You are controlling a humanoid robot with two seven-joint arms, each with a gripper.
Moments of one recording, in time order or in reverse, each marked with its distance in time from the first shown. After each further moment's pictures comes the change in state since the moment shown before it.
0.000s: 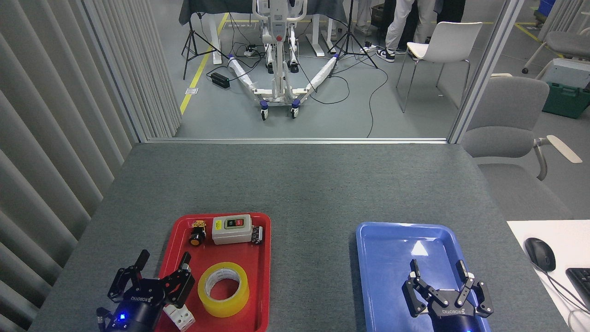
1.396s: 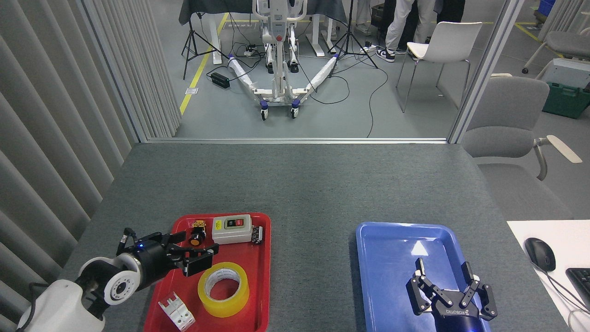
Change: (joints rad) left arm -0.415 0.387 -0.459 -0.015 0.516 0.063 -0.766; right arm 0.007 0.013 -0.011 -0.015 -0.040 0.032 0.005
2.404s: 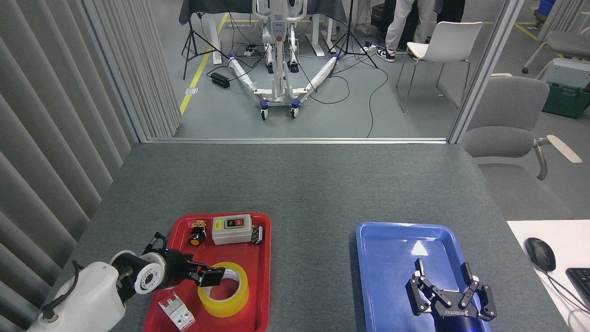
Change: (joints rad) left arm -0.194 0.008 -0.308 0.216 0.074 0.059 -0.102; right arm 0.002 0.003 0.000 0.000 0.000 0.000 -0.008
